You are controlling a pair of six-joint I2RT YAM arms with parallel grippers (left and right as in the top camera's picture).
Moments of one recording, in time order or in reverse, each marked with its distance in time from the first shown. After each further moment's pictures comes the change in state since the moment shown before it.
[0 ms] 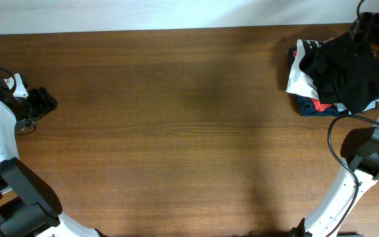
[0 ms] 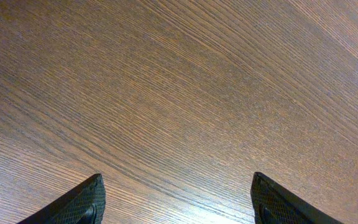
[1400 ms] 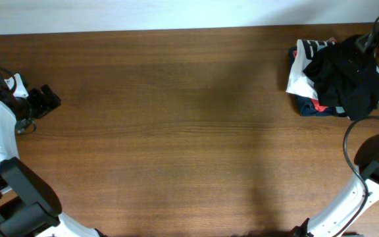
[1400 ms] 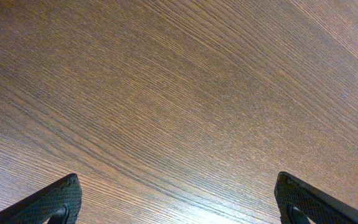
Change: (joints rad) left arm 0.000 0.002 0.000 0.000 0.000 -0.003; right arm -0.133 -0.080 -0.279 0.125 -0.221 0.038
